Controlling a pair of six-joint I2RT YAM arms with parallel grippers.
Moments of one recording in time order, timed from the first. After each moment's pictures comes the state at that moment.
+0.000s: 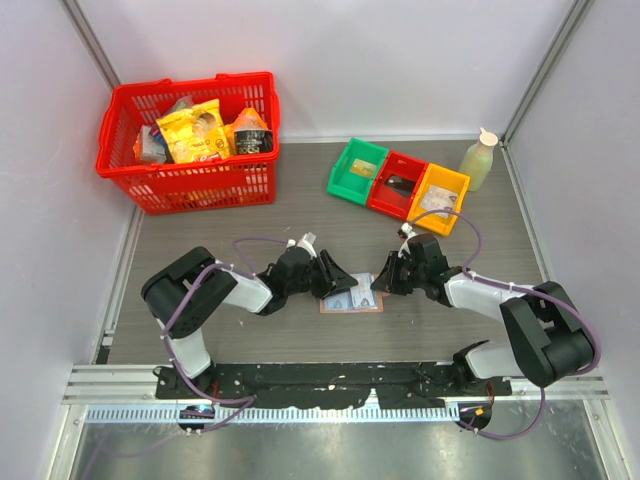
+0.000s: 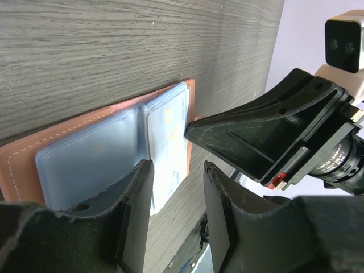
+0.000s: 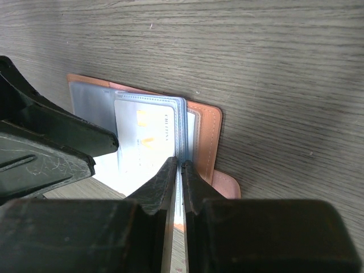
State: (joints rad) left arm -0.80 1.77 0.58 0.72 0.23 -1.26; right arm 0.41 1.35 0.45 0.08 -0.34 0.60
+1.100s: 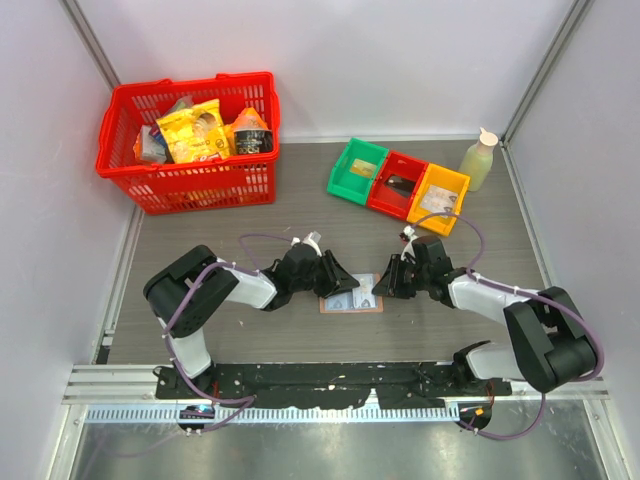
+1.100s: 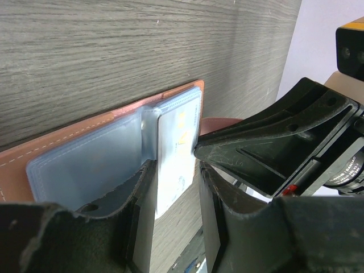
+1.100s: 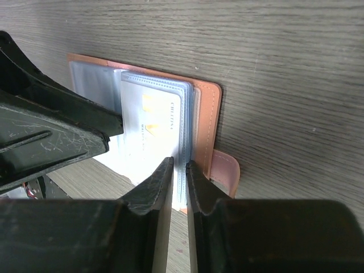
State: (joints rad) left arm -0.82 1.79 0.65 0.60 0.23 -1.23; right arm 0.38 1.32 0.44 0.02 -0.41 0.59
